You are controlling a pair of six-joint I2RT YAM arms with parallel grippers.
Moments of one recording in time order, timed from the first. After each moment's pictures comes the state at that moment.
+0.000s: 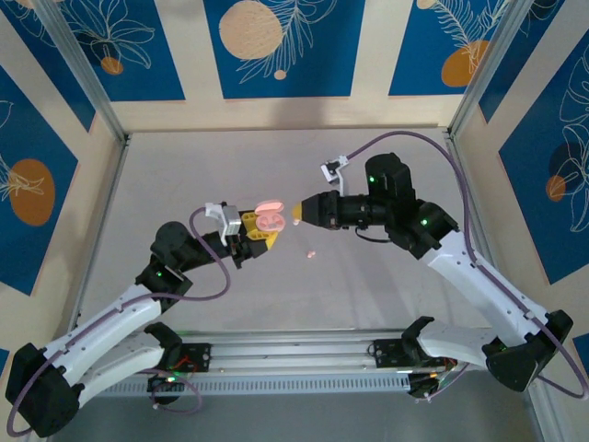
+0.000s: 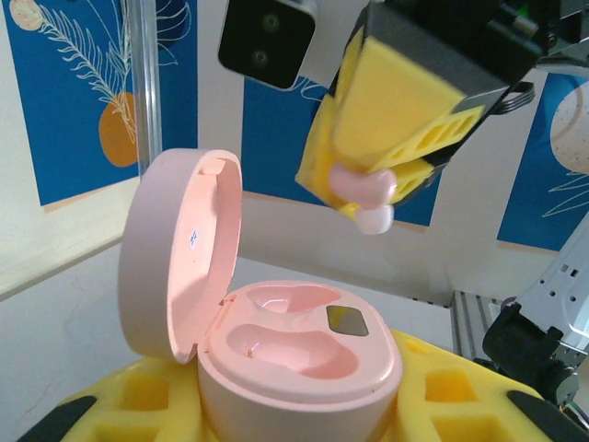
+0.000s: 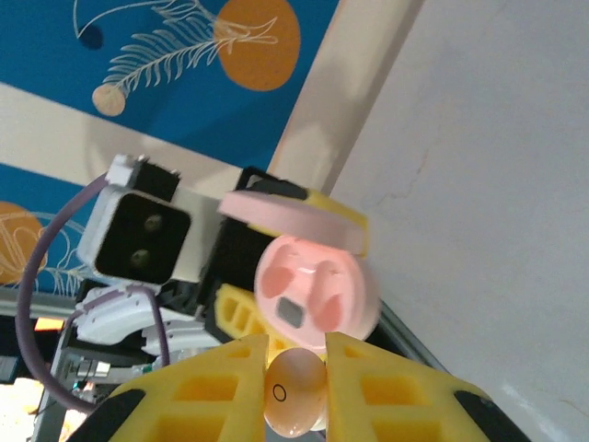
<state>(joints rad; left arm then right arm) -0.65 0.86 0.54 0.45 0.59 -0.15 0.67 1.12 1.23 -0.50 -0.68 0.80</state>
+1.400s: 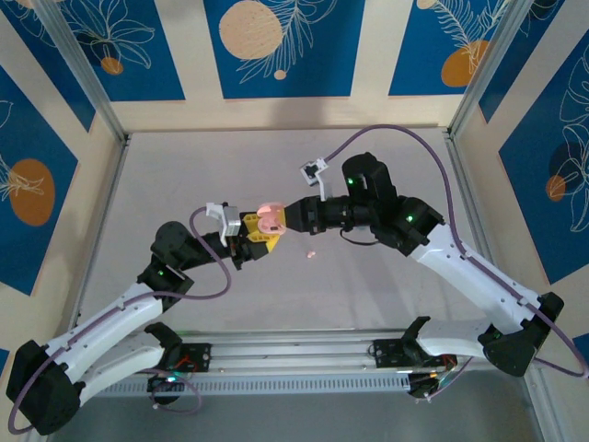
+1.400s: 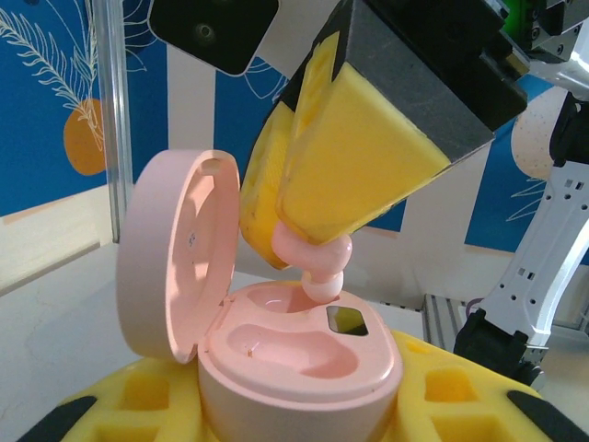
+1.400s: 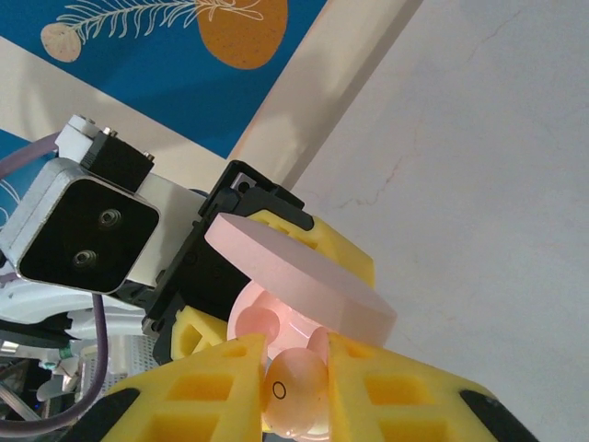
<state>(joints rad) -0.65 0.87 0.54 0.50 0.66 -0.19 0.79 1.20 1.32 -0.57 -0.52 0.61</state>
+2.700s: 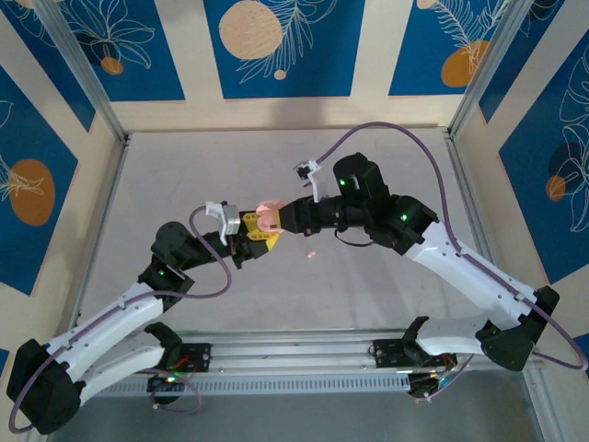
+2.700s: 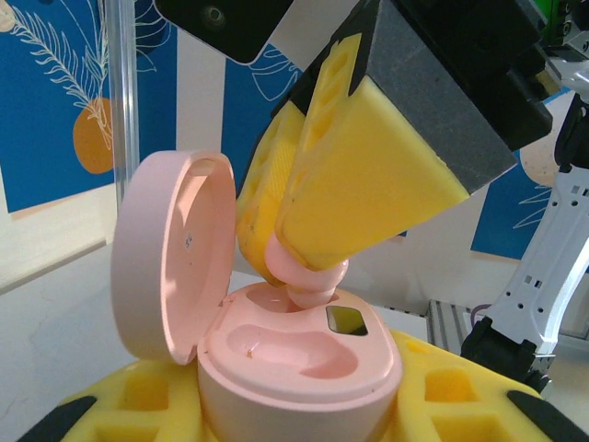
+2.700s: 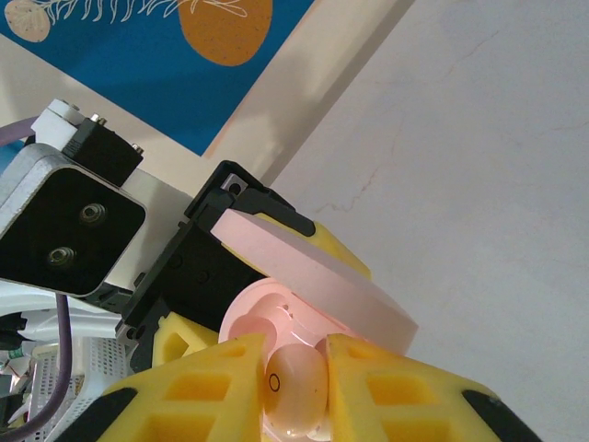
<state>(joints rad) -0.65 0.88 0.54 0.52 0.64 -0.21 0.83 1.23 1.36 -0.59 -0.45 0.55</state>
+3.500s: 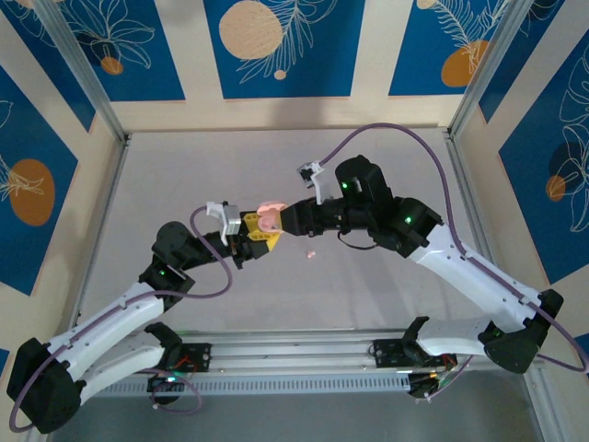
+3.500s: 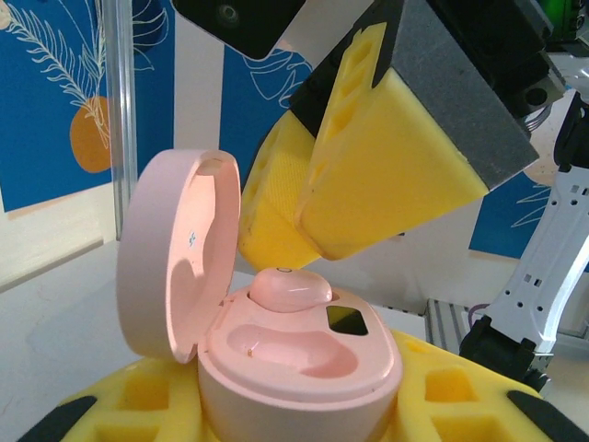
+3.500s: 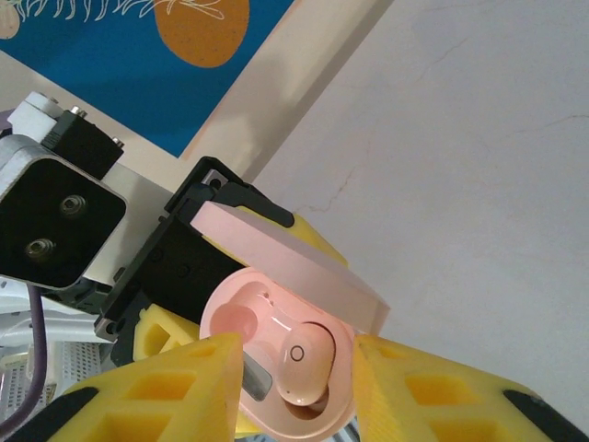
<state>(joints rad) -0.65 0.89 0.54 0.53 0.64 -0.21 0.84 1.21 1.36 -0.64 -0.38 0.53</state>
